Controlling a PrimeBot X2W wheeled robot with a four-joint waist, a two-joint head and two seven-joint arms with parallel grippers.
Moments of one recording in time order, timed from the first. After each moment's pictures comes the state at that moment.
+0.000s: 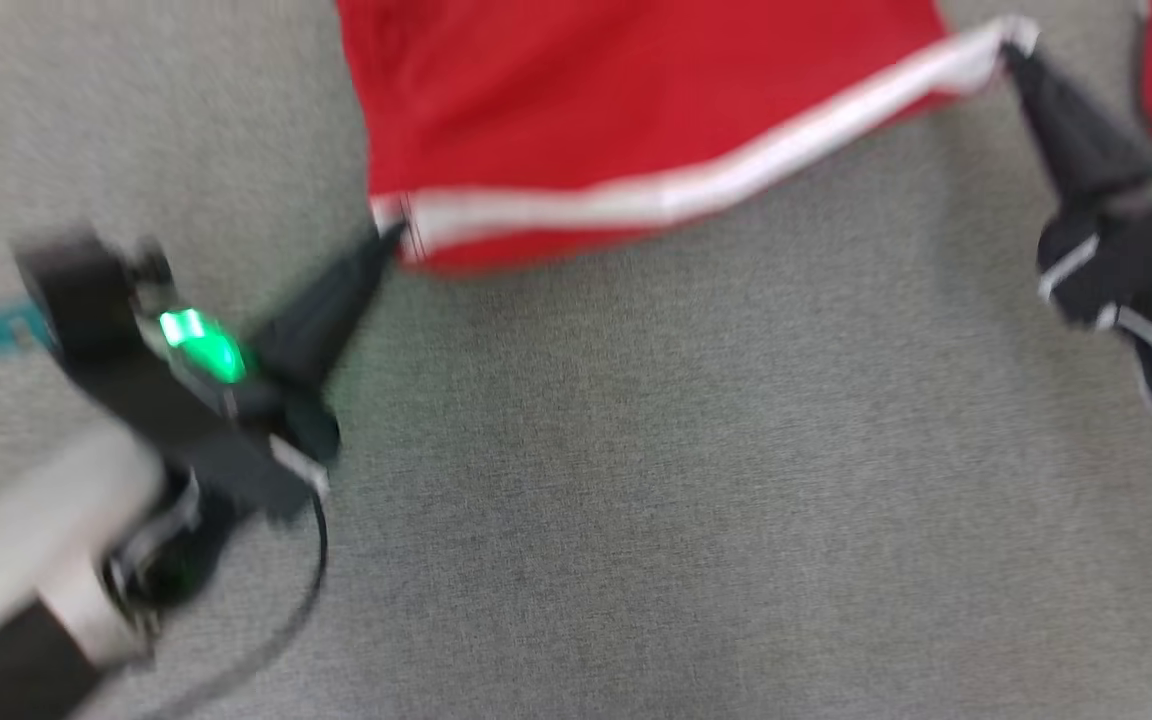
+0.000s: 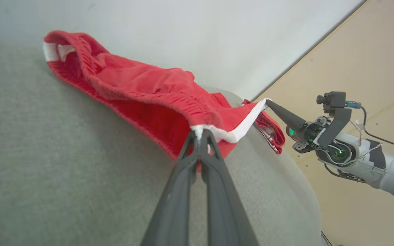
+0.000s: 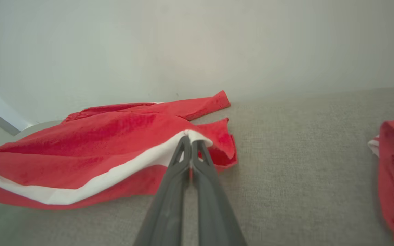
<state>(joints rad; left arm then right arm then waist) -1.01 0.66 -1.01 -0.02 -1.32 -0.13 -0.25 -1.05 -0.83 1.06 0.28 1.24 0.13 -0.24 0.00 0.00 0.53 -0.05</state>
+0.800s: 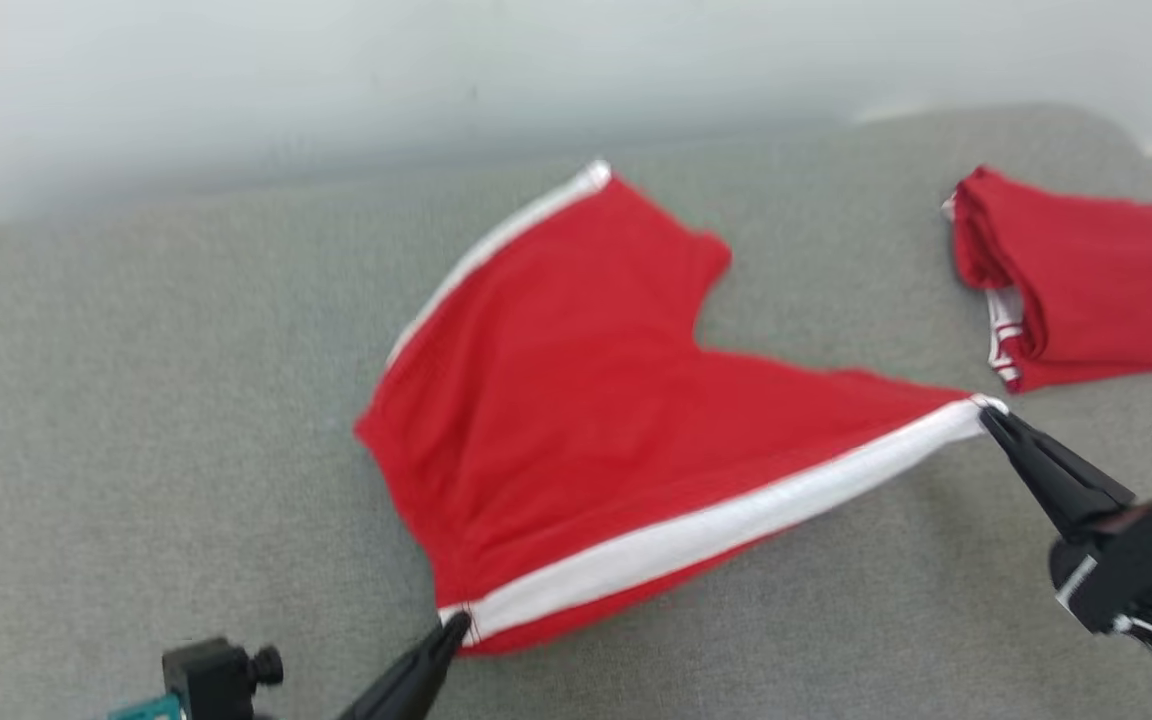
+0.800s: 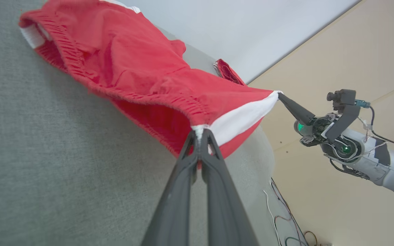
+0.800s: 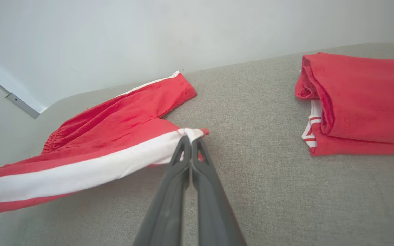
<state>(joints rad) -0.35 0.64 -0.95 -0.23 -1.24 0.03 -0.26 -0.58 -0.99 1.12 0.11 1.32 0.13 -0.26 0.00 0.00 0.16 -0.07</state>
